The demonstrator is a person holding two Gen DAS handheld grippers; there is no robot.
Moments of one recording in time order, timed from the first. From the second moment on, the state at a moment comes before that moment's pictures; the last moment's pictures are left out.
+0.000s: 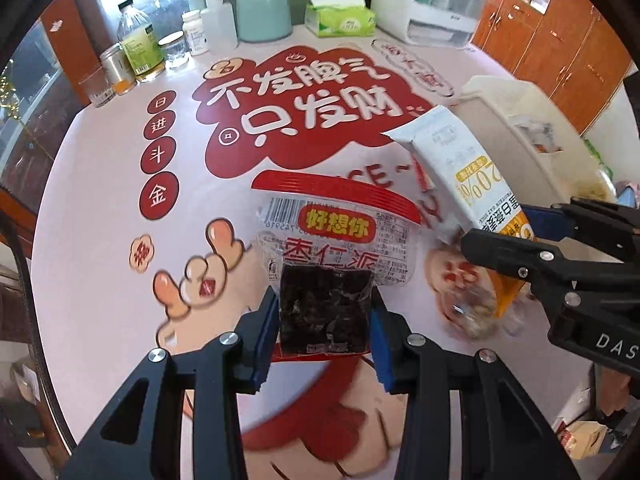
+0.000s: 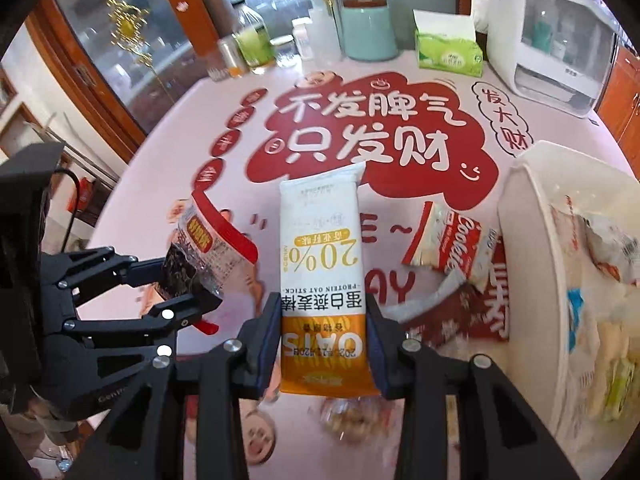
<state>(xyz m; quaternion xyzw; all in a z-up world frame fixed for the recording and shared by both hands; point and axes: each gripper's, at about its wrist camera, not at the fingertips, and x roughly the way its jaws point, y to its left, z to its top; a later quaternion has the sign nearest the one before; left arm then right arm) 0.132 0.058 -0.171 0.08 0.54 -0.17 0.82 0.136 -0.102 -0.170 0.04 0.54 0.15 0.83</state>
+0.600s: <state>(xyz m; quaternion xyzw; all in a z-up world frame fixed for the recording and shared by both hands) 0.073 -0.085 -0.088 0.07 0.49 -0.24 0.84 0.041 -0.220 -0.095 0.08 0.48 0.12 0.87</state>
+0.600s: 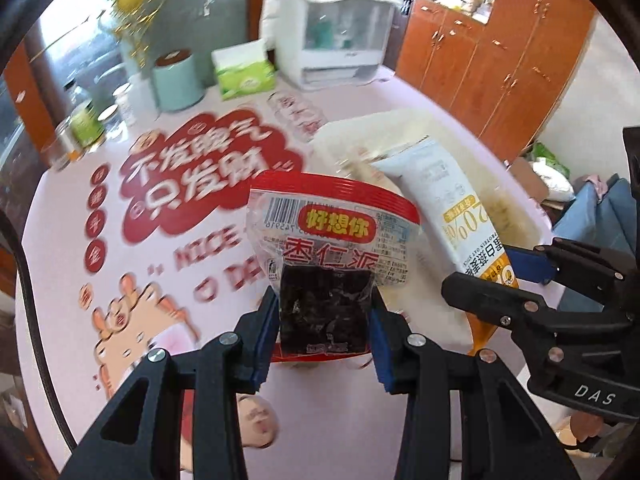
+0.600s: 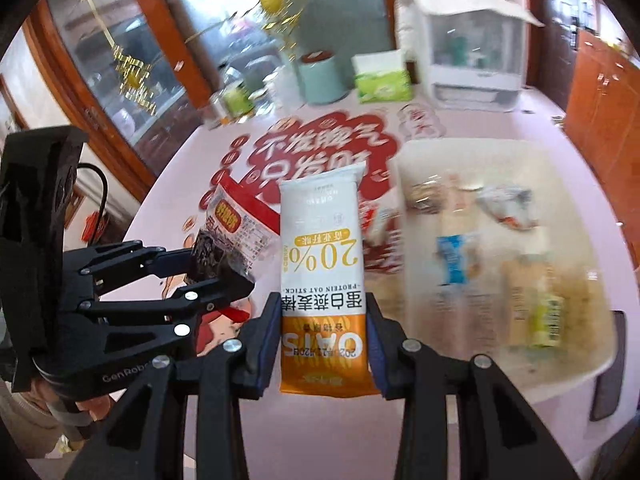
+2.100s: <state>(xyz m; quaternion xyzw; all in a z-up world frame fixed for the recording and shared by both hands) 0.130 -0.210 -0.076 0.08 0.47 -0.13 0.87 0.124 -0.387 -0.086 0.10 0.48 0.04 0.87</state>
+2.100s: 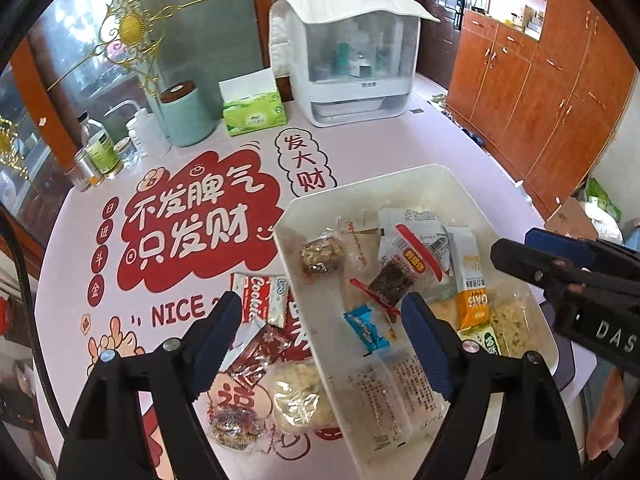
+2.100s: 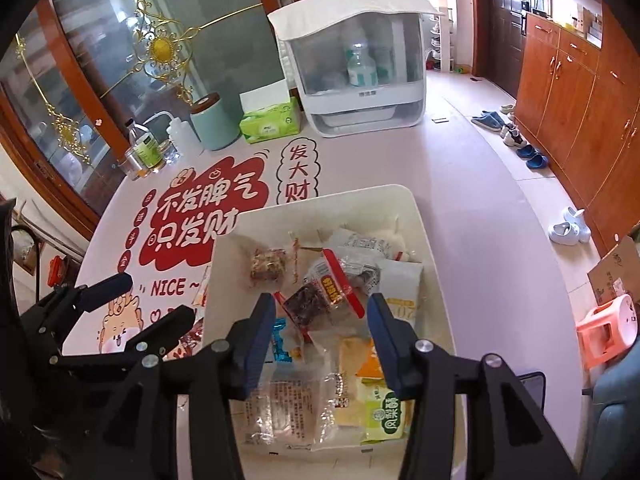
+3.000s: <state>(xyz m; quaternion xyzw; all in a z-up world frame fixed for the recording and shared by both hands) 0.079 -0.046 0.035 0.06 0.38 -0.05 0.92 0.064 -0.315 -0.036 0.09 0.42 0.11 0.90</state>
